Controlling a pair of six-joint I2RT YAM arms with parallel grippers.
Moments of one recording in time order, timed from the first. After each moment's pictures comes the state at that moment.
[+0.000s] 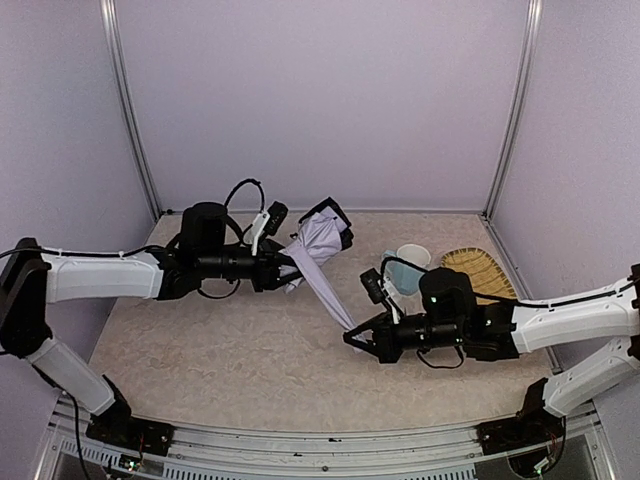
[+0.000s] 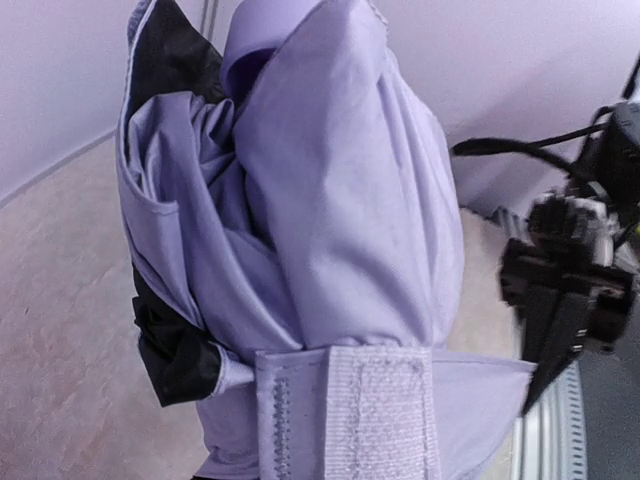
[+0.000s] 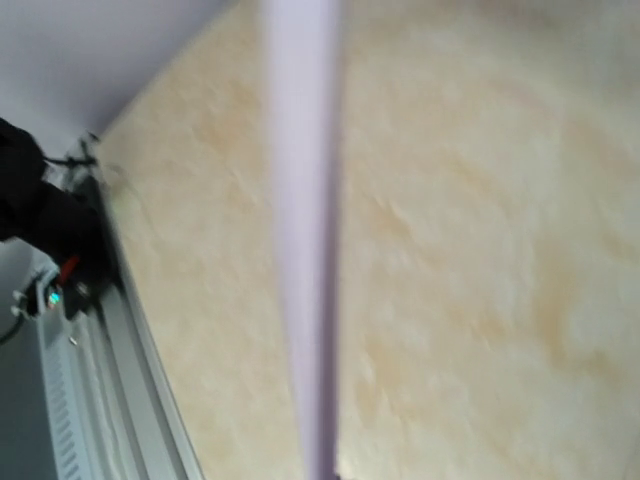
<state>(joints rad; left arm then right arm) -0.68 1.54 0.92 0.30 0.56 -0.08 1.05 1.29 0.61 0.24 -0.25 0.47</state>
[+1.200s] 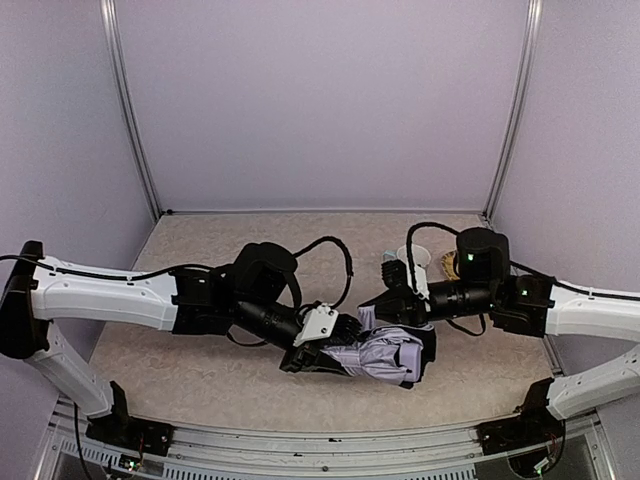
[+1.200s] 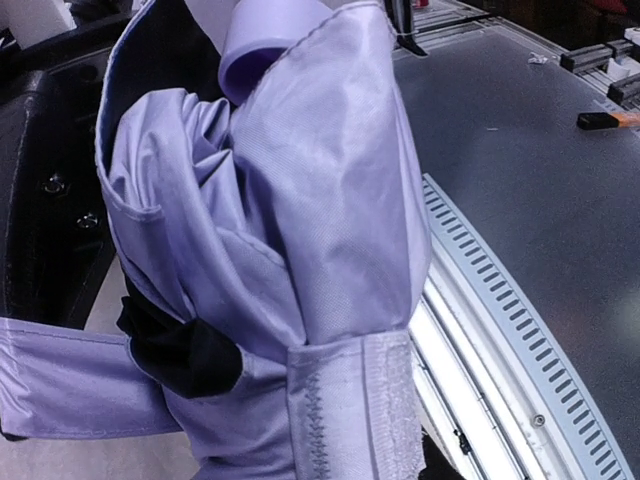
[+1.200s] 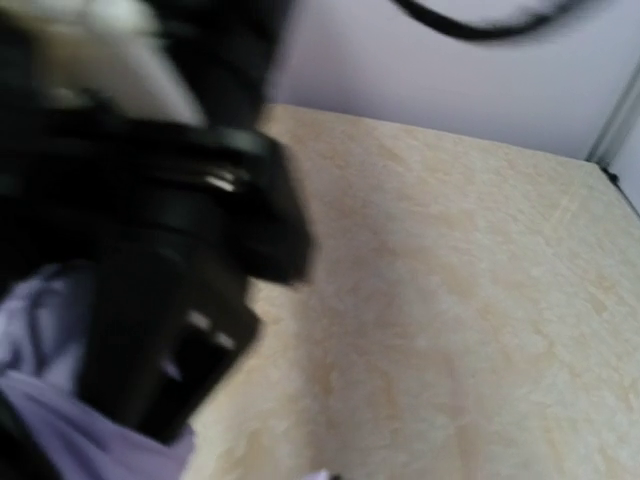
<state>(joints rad) -1.16 1.51 1.05 -0.10 0.54 0.58 0.89 1.12 0.77 0.07 -0.52 -0.40</state>
